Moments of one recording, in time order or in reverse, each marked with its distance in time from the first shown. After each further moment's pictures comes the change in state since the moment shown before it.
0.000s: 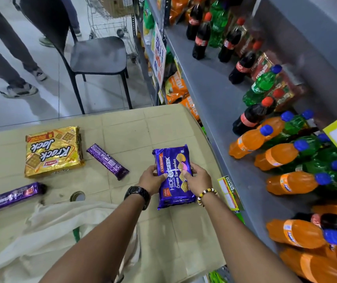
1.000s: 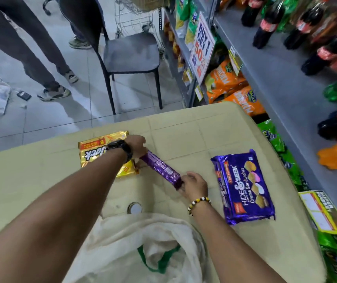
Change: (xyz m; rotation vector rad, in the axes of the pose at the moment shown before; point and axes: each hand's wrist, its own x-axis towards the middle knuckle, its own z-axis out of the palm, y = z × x) left_hand 0.094 0.107 -0.260 1.377 0.163 0.219; right_hand 0.014 -0.078 0.233 0.622 0.053 0.483
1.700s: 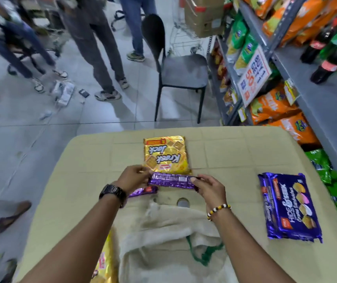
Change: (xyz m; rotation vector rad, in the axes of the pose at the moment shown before) left_hand -0.183 -0.168 0.038 -1.255 0.139 -0.245; right_hand -0.123 -0.006 0.078 -0.093 -0.247 -0.216
